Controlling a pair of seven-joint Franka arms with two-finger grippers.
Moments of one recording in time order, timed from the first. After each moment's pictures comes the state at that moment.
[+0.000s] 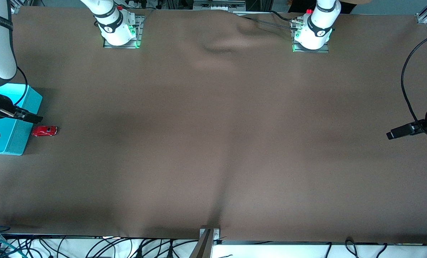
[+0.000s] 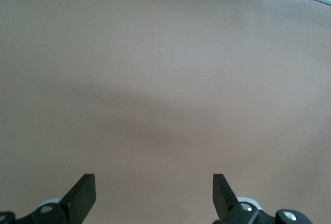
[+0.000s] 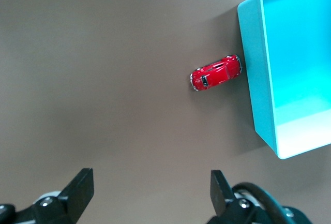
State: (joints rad) left arm 0.08 0.36 0.06 -1.31 -0.09 1.62 -0.11; right arm -0.07 0.26 -0.13 -1.70 -0.08 1.81 0.26
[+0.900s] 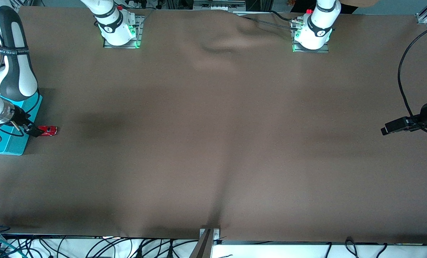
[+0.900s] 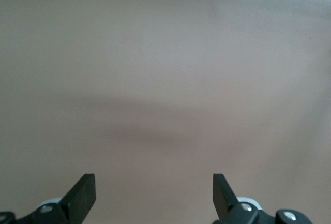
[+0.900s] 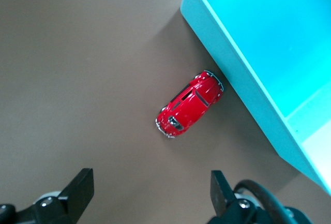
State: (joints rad) left arm 0.07 0.33 0.03 -1.30 -0.09 1.61 -0.07; right arm -0.07 0.35 -0.25 -1.93 -0.07 2.25 0.54
